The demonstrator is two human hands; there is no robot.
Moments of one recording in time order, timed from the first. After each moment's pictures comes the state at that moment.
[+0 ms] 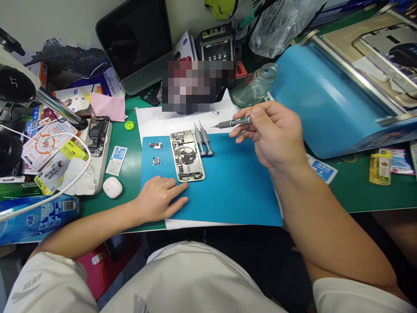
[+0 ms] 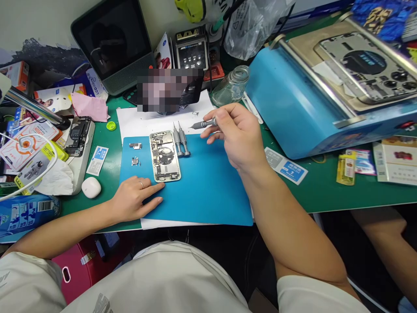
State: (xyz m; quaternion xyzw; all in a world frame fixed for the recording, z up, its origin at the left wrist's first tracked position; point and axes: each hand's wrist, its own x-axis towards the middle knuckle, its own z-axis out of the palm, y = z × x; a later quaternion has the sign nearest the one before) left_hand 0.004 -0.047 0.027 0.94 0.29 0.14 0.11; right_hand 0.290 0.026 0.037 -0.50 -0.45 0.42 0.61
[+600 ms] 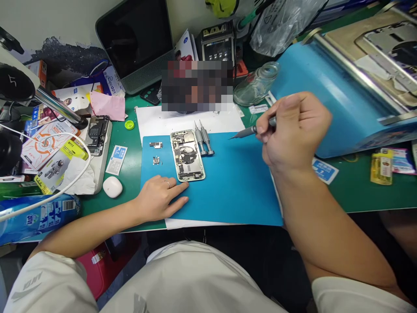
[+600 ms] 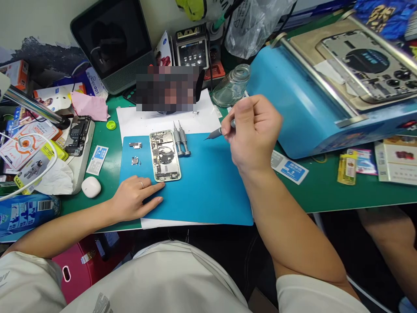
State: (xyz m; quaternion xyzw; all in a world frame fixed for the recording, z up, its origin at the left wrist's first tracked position) left_hand 0.004 -0.046 0.027 0.94 0.28 0.13 0.11; right_hand 0.284 0.023 0.047 -0.49 -0.47 0.25 0.69
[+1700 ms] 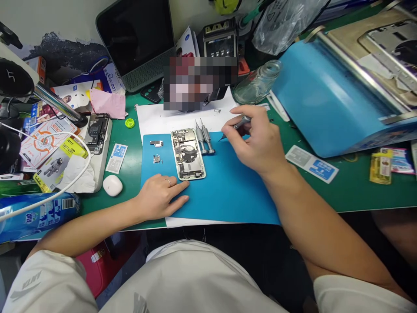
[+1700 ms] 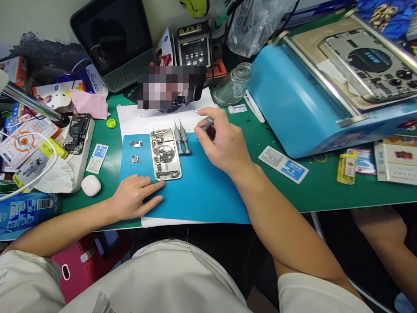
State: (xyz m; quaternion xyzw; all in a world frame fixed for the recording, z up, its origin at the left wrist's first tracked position) left_hand 0.004 -0.047 0.027 0.94 0.28 0.13 0.11; right_hand 0.282 0.014 0.023 -0.55 -0.70 0.10 0.45
